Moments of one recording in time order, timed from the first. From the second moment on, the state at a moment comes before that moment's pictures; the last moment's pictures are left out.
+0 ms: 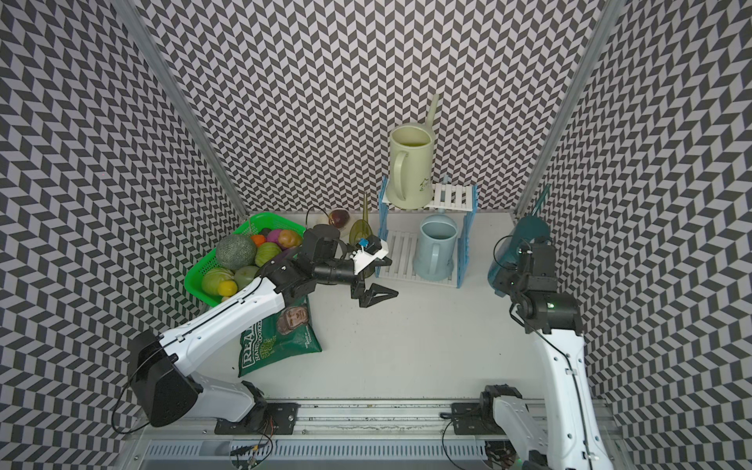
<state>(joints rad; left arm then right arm) -0.71 1.43 1.26 -0.30 0.69 0.24 -0.07 0.94 1.21 -0.98 0.14 0.40</state>
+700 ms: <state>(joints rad) -0.63 1.43 1.26 -0.33 0.59 0.23 0.02 1.19 1.86 -1.20 0.04 0.33</state>
